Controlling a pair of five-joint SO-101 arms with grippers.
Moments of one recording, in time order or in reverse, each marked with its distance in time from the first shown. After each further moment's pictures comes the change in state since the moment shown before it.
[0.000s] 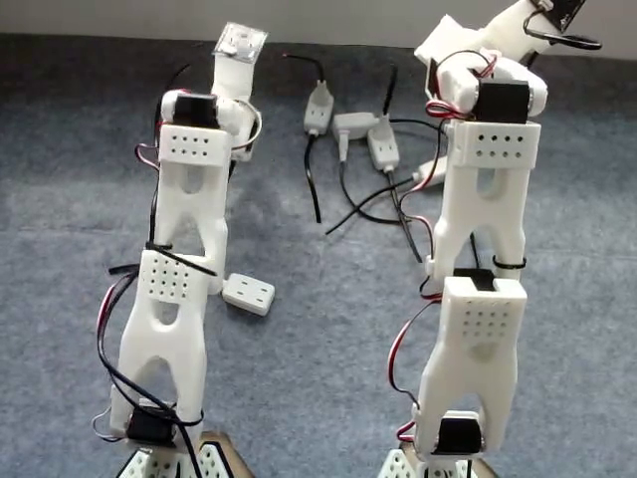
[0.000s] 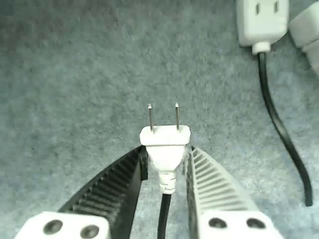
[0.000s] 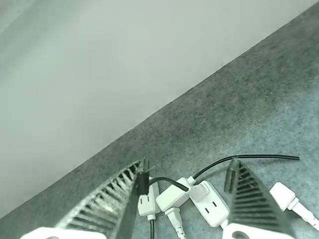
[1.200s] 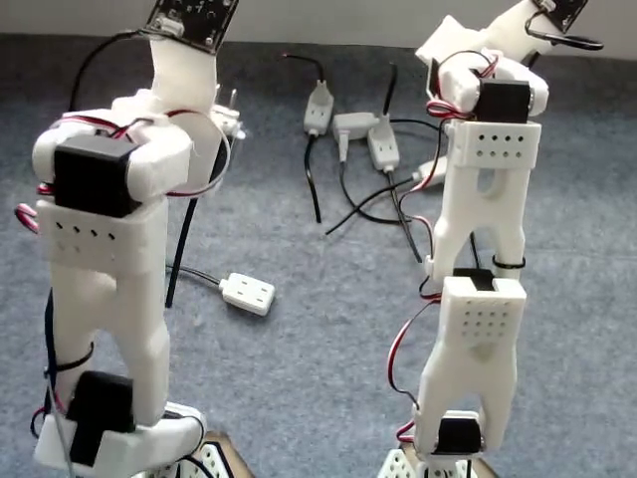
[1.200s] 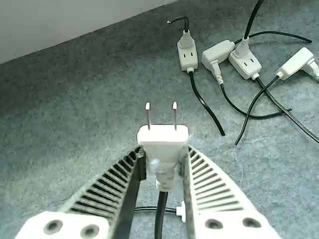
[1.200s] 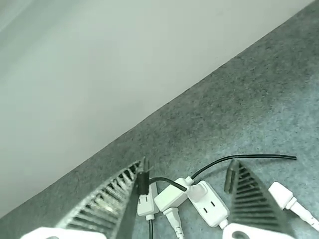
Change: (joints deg) left arm 5.5 -78.1 57.2 5.4 0.0; right arm -0.8 0.0 0.0 0.1 0.0
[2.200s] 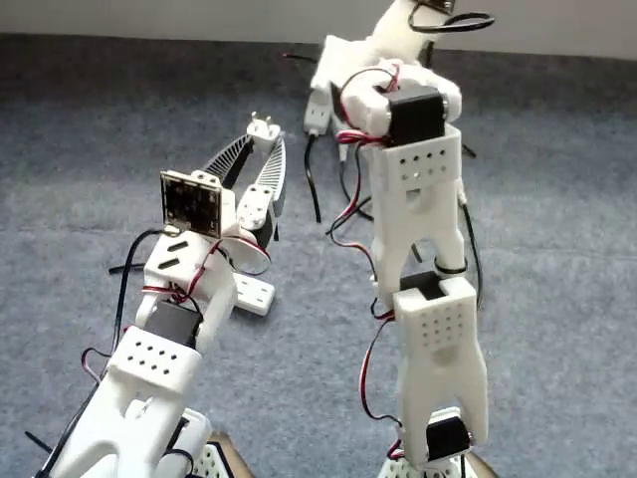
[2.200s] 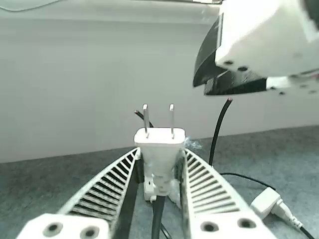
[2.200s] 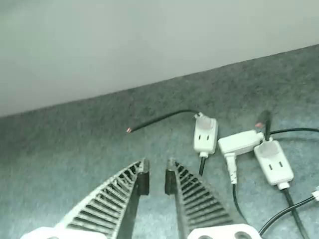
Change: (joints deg) left arm 7.3 -42.7 102.3 -105.9 12.5; right arm -17.8 0.0 -8.7 11.0 8.9
